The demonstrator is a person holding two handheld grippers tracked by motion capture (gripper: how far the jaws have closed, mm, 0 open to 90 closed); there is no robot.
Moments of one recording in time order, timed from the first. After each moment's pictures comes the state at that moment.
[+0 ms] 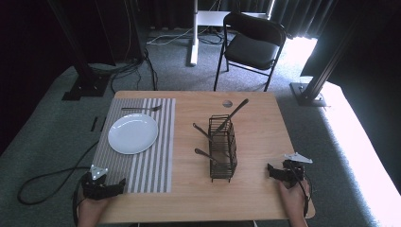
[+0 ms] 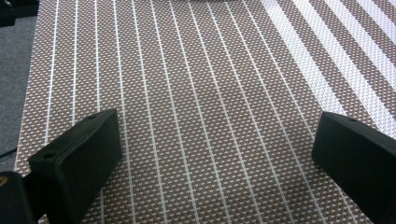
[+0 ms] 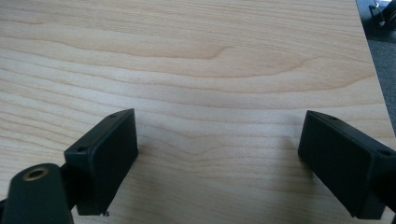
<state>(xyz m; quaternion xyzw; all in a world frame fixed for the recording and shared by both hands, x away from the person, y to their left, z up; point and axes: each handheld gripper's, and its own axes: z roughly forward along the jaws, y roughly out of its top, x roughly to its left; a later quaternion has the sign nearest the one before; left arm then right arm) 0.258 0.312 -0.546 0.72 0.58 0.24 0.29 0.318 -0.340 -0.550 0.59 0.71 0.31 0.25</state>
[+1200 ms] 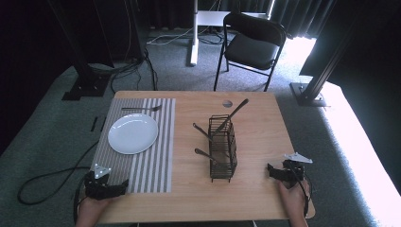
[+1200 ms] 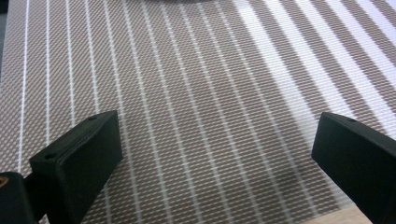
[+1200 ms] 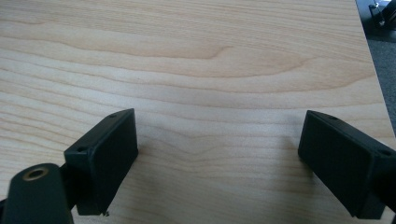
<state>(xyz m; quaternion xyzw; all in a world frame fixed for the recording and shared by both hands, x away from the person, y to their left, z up) 0.258 0.301 -0.536 0.74 0.56 0.21 0.29 0.318 -0.340 -0.550 0.59 0.71 0.31 0.25</state>
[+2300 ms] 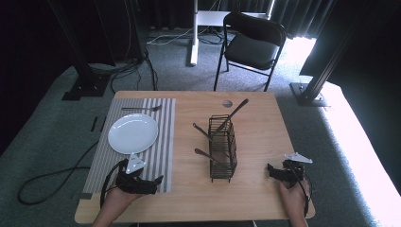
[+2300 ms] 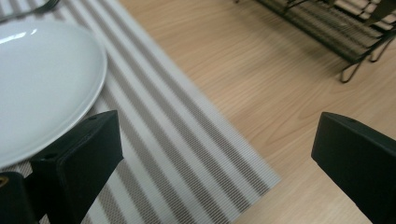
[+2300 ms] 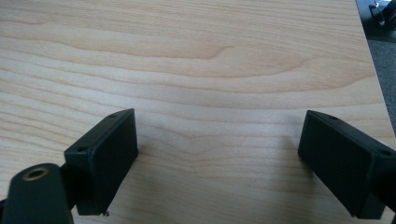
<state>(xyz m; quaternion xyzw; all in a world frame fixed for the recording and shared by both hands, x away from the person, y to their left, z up) 0.256 0.192 -0.454 0.81 0.41 0.18 0.37 0.318 -0.340 -0.550 0.59 0.71 0.31 0.25</state>
